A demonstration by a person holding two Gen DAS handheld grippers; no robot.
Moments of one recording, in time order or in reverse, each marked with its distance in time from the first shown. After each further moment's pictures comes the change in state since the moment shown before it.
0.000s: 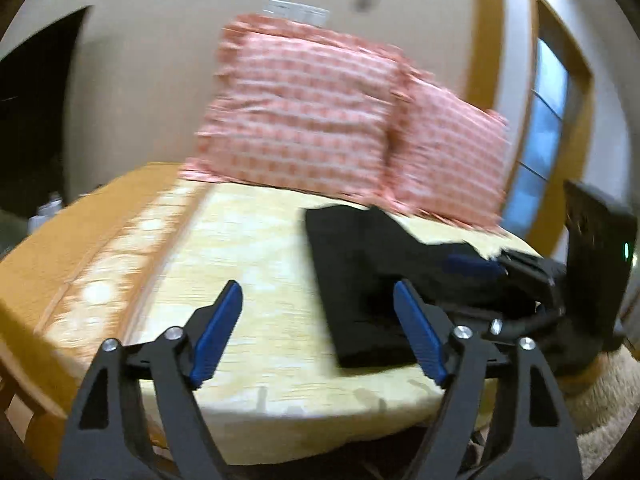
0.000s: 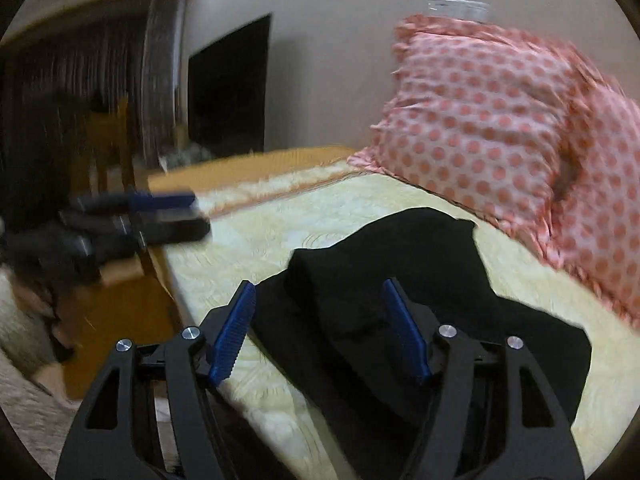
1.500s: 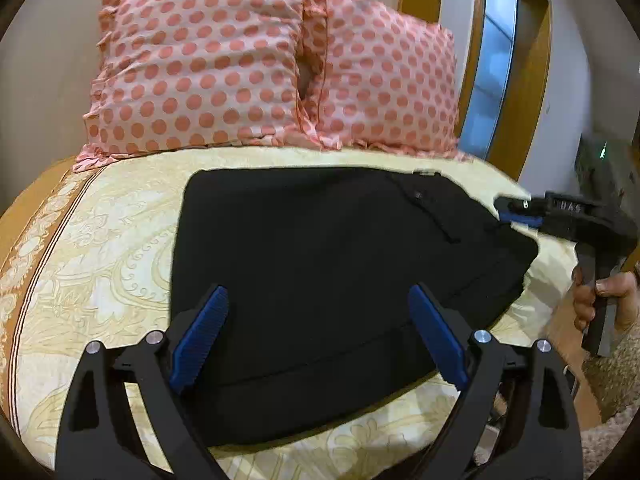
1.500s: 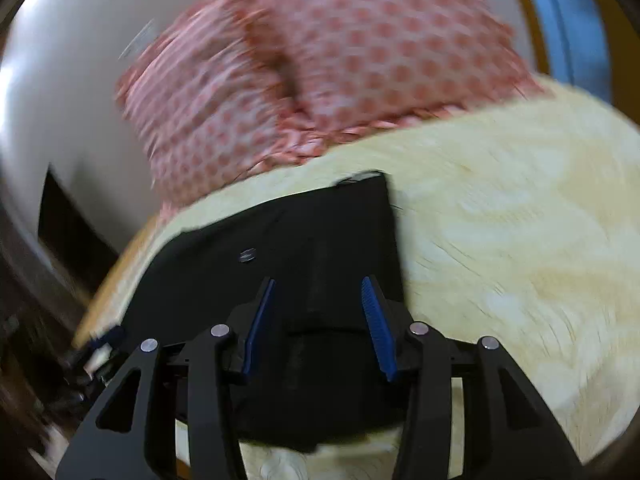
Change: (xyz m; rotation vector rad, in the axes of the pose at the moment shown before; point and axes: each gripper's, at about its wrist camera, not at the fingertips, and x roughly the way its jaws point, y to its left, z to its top) left arm 0.106 -0.089 -0.008 0.197 0.221 -0.197; right arm -0.114 -0.217 -0.123 0.923 -0.012 -0.305
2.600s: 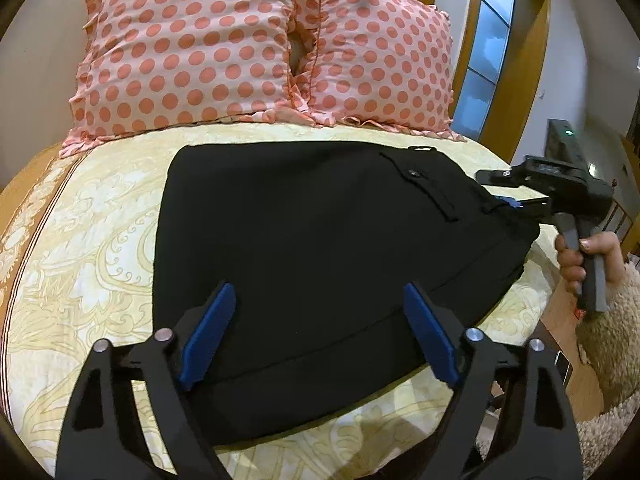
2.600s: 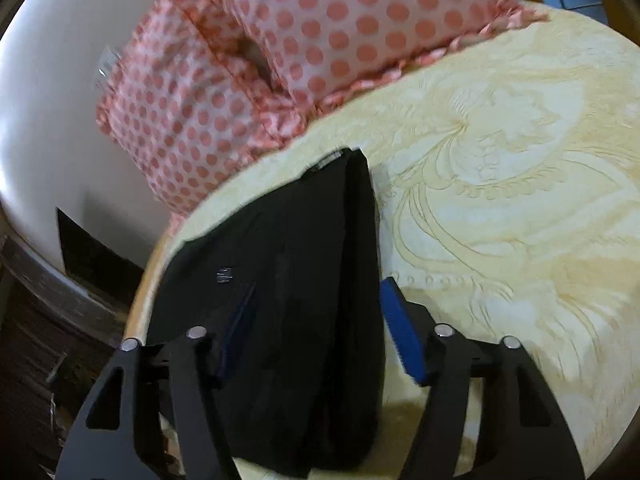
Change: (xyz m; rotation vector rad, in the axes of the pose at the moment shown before) left arm 0.017 0.003 -0.008 0.005 0.096 -0.037; right arm 0.052 -0.038 0.019 0.118 0.157 0.102
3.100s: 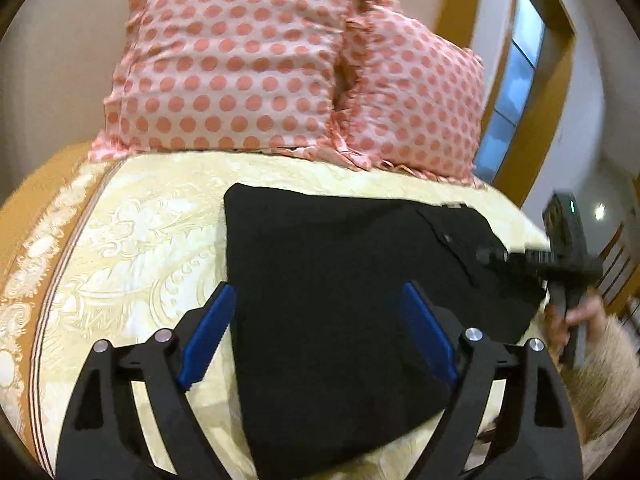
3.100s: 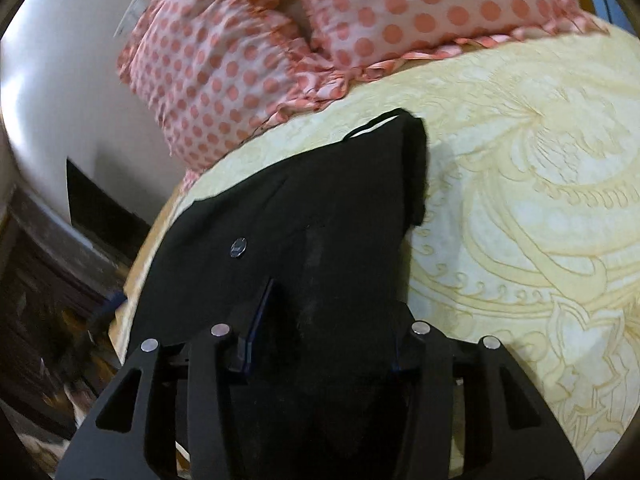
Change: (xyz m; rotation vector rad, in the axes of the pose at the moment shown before) left arm -0.018 0.051 0.037 -0.132 -0.064 0.013; right arm 0.025 0.018 -0.005 -0.145 0.083 0.058
